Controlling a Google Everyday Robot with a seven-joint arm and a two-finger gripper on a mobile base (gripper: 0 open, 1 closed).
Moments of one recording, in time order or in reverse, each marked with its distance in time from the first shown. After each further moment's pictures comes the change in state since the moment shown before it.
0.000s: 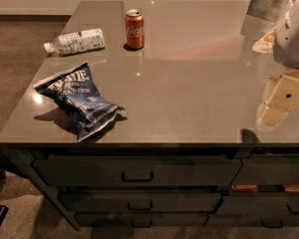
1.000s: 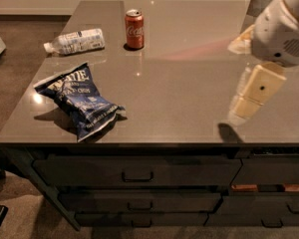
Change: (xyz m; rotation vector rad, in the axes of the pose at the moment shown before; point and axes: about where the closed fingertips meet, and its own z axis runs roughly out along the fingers) arm -0.042 -0.001 0.011 -0.082 -0.159 0.012
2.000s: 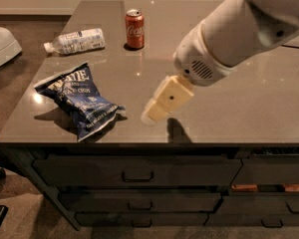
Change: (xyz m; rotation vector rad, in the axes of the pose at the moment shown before) arm -0.113 0.019 0.064 0.045 -0.246 0.162
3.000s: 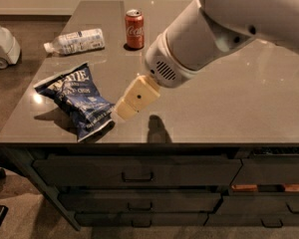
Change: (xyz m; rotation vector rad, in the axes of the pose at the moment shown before) arm -0.036 0.014 0.038 -0.010 -0.022 0.098
